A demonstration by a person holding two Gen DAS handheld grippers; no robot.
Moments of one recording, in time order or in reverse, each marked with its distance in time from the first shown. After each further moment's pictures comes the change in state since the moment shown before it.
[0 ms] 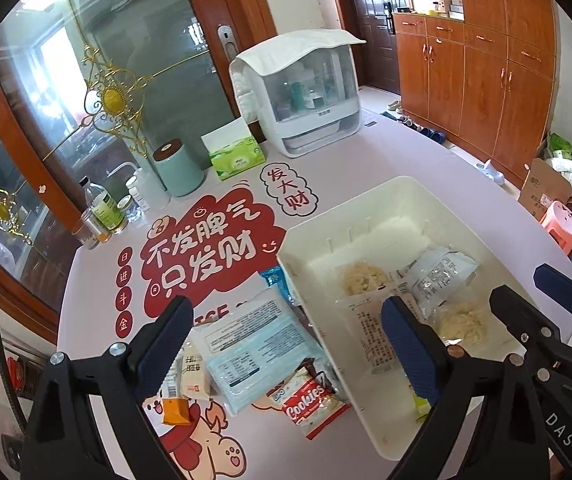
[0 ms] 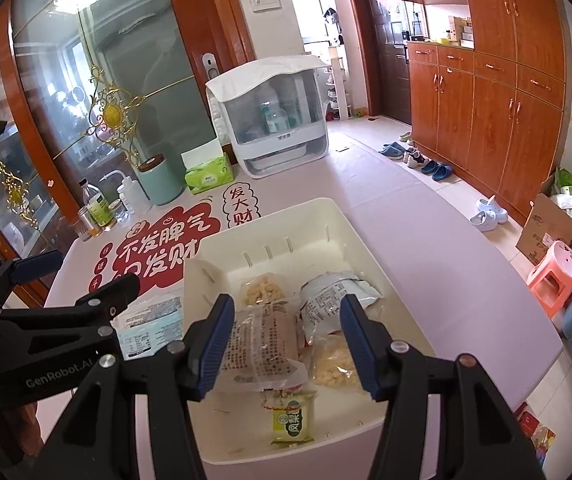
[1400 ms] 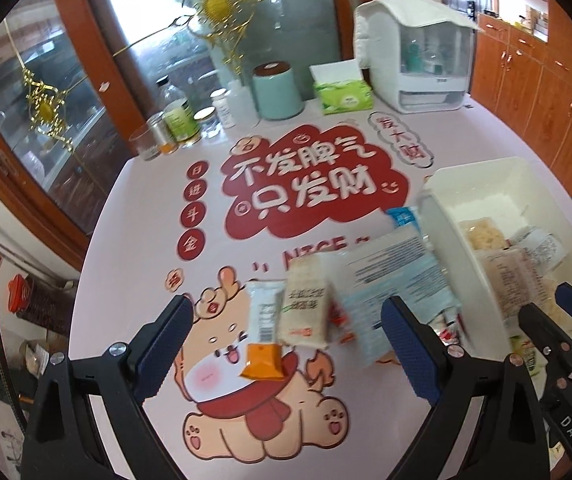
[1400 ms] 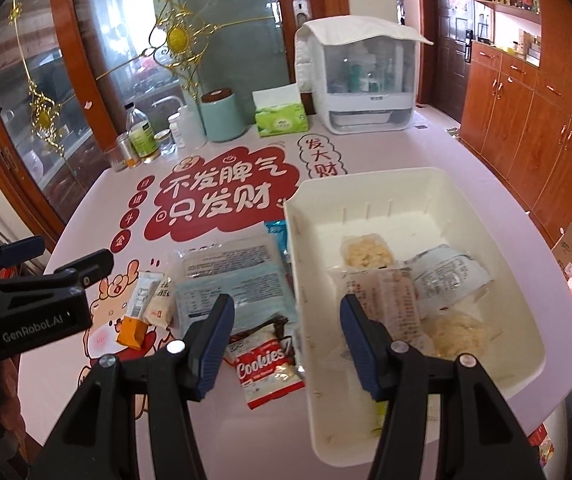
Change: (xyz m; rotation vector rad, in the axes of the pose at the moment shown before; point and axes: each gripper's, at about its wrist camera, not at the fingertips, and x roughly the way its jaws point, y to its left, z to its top) left arm 0.042 0.160 -0.085 -0.226 0.146 0.107; right arm 0.048 0.130 -0.040 -0.183 0.143 0.062
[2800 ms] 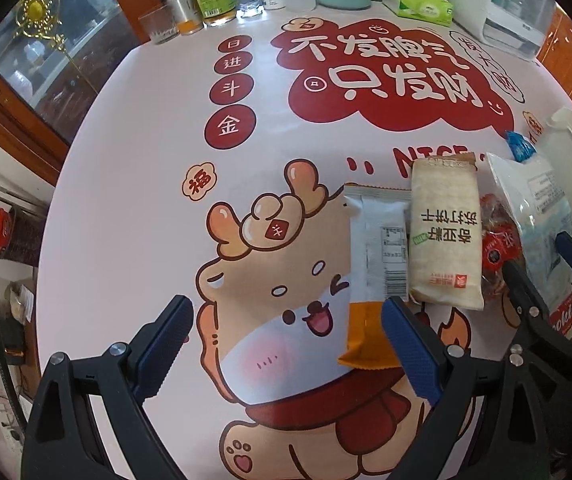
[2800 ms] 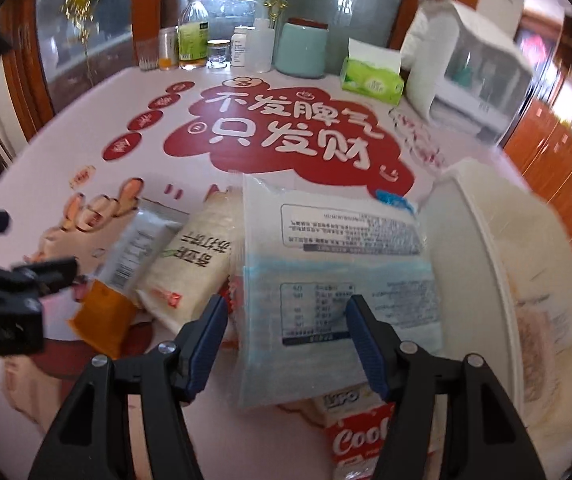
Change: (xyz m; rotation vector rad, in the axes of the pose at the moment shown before) left arm 0.149 0.102 -0.050 -0.097 0.289 -0.034; right arm 0.143 0.130 -0.030 -0.349 0.067 -0.136
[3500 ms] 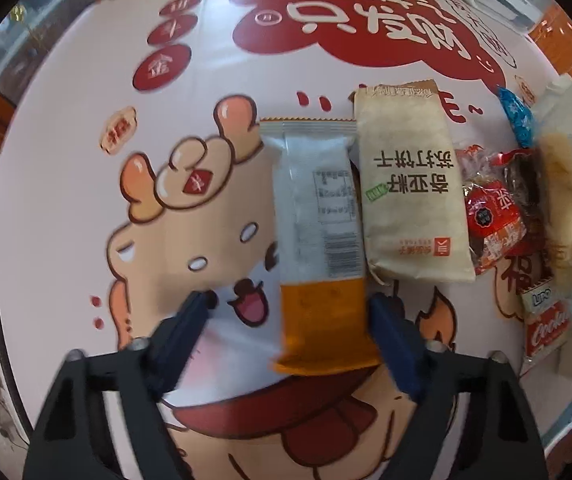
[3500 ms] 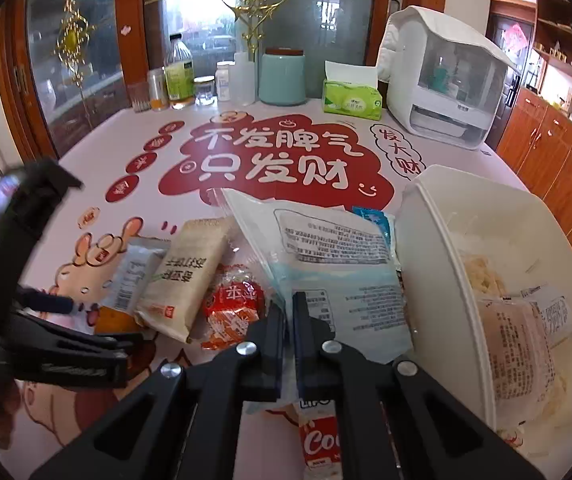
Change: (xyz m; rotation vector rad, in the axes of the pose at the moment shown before) left arm 0.047 -0.032 -0.006 0.013 0.133 -0.122; right arm -0.030 -0.041 -0.002 0.138 -0.096 0.112
